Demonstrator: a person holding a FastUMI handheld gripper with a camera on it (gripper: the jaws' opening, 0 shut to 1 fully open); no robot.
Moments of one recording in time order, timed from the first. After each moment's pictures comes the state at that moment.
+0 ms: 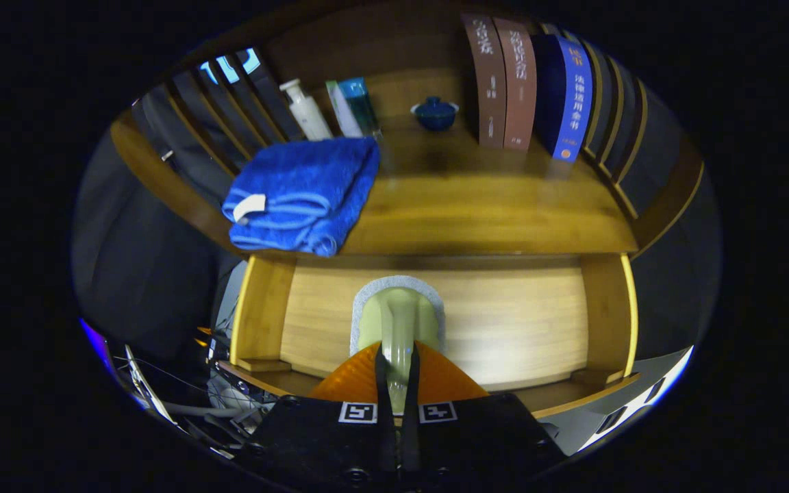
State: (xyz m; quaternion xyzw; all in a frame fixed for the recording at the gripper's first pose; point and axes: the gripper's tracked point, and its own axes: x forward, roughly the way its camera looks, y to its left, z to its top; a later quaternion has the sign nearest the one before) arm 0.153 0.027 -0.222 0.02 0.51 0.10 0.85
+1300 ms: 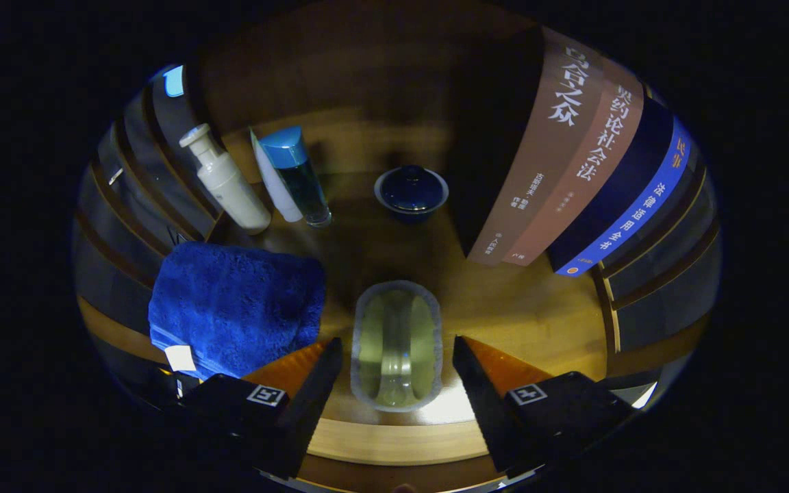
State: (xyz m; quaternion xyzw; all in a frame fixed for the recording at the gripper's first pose) arm 0.325 0.034 -0.232 -0.05 0.49 0.03 0.87
